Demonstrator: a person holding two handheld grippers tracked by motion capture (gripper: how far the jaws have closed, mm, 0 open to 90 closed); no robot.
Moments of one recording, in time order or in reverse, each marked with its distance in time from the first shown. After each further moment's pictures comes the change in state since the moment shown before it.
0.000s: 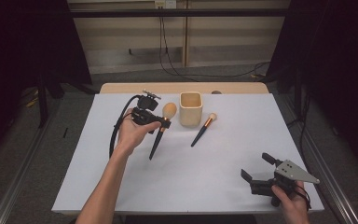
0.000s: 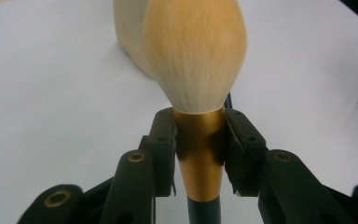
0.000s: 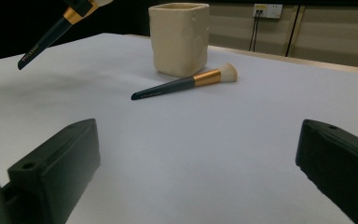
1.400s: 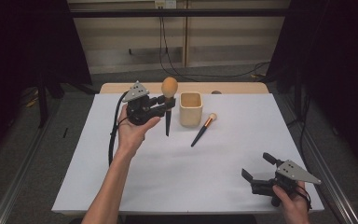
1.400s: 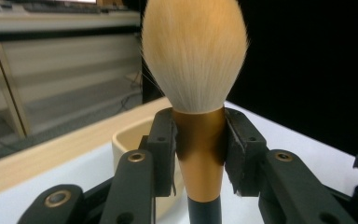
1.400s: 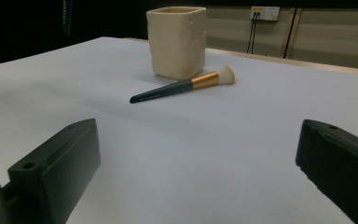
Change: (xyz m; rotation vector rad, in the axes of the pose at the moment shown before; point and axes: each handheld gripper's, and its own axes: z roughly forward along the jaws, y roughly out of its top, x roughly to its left) left arm -0.022 -0.004 -0.030 -0.630 -0.011 0.171; right arm -0.001 0.000 -0.002 -0.012 -0.007 0.010
